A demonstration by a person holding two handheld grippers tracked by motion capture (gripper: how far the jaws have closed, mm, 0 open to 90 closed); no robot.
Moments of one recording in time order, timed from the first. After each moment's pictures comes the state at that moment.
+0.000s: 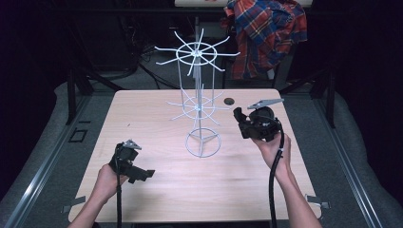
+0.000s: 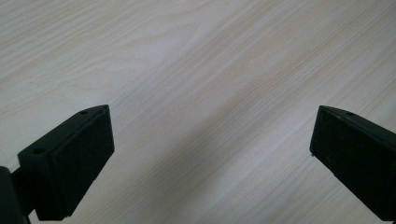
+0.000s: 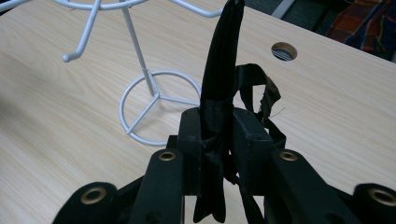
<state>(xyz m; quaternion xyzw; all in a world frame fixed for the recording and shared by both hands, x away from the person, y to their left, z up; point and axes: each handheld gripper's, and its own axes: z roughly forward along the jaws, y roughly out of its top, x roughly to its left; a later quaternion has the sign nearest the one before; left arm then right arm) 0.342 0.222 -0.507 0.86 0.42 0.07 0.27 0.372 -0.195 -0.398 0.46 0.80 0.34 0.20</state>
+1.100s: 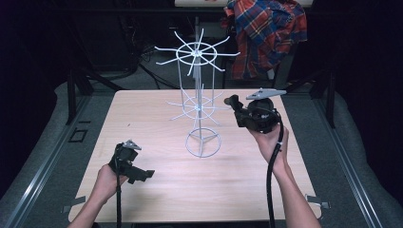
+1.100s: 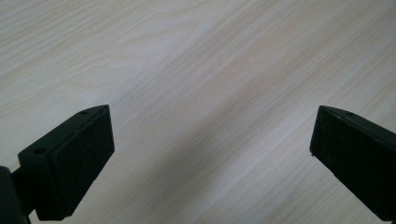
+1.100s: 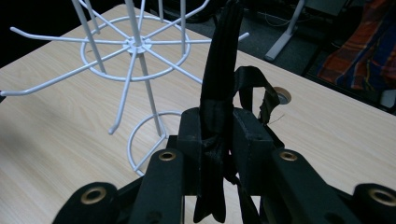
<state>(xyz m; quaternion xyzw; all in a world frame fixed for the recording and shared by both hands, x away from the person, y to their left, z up) 0.342 0.222 -0.508 0.87 0.42 0.07 0.27 0.371 -0.184 -0.368 0.43 0.79 0.39 0.23</state>
